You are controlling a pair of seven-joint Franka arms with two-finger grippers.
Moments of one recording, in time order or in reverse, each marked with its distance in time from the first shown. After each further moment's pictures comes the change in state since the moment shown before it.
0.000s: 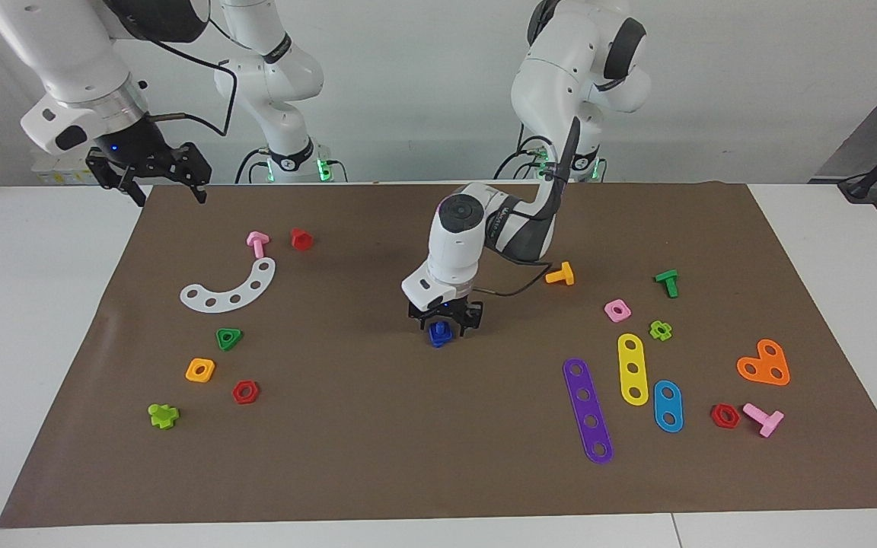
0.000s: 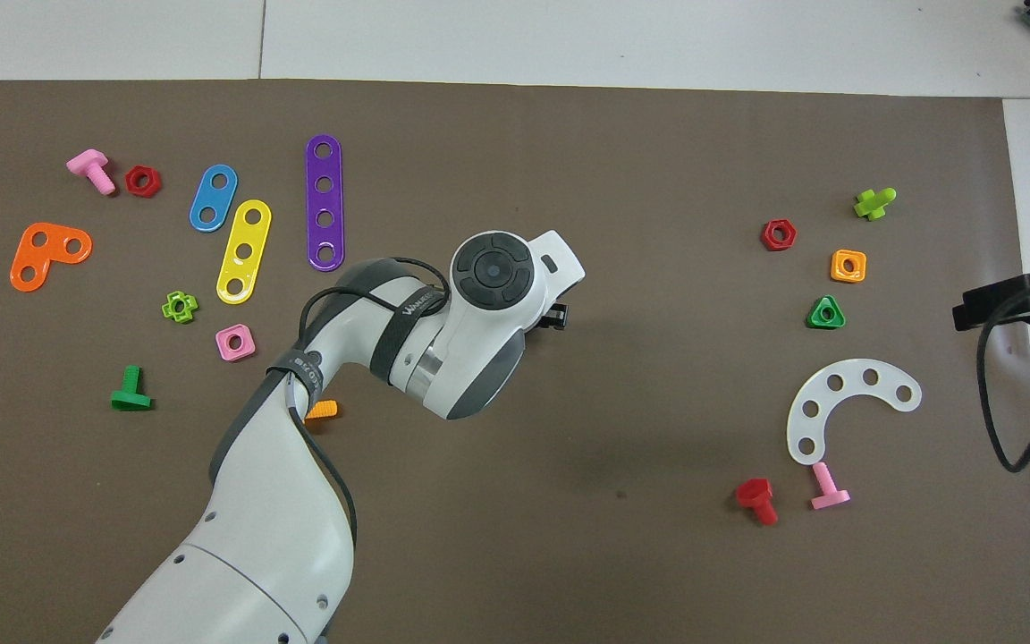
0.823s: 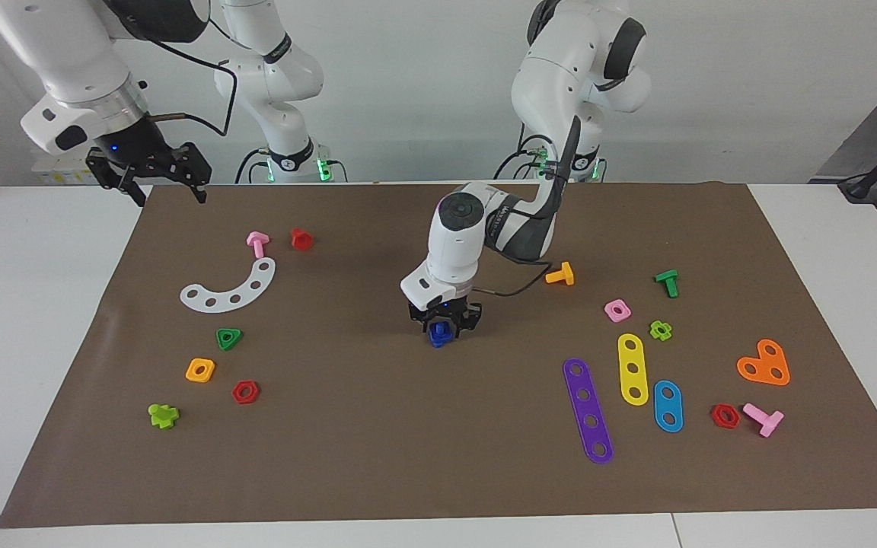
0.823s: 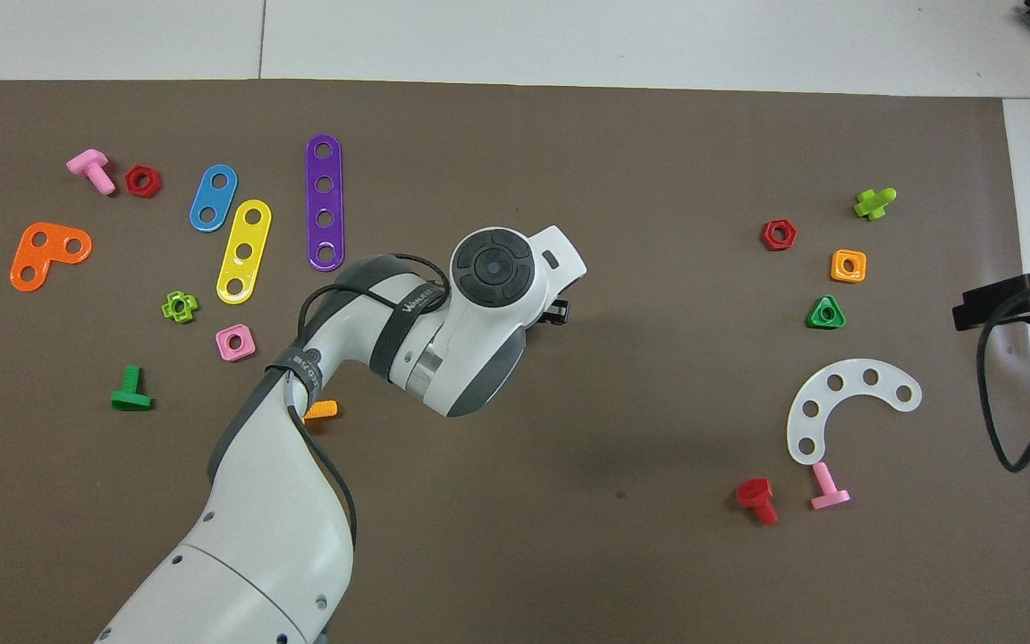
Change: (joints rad) left arm 0.000 0.001 0.000 0.006 0.002 0.000 0.000; right arm 0.000 0.000 0.000 0.000 0.000 0.000 0.000
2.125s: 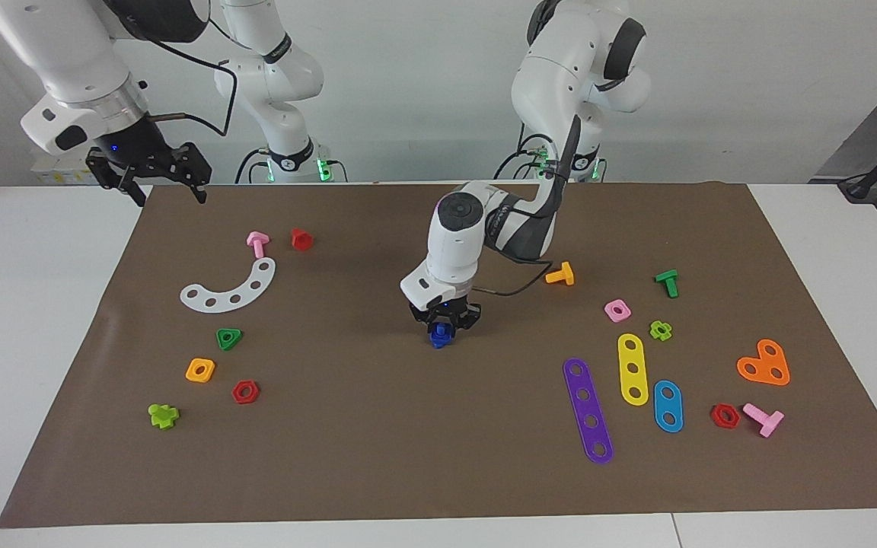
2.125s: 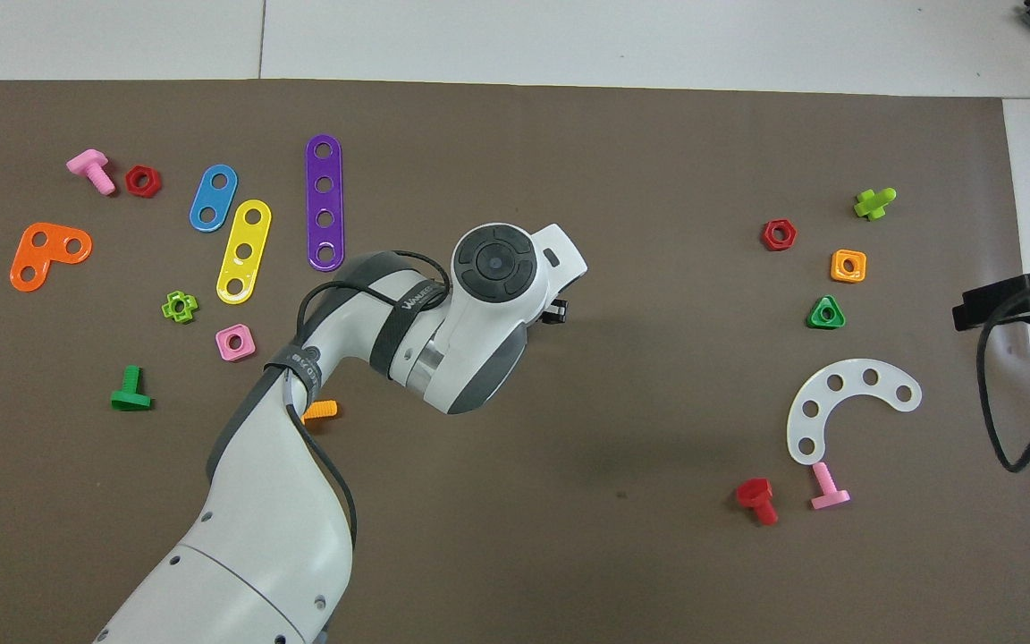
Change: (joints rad) left arm 0.000 0.008 0.006 0.054 0.000 -0.077 0.000; right arm 0.000 0.000 0.000 0.000 0.000 0.000 0.000
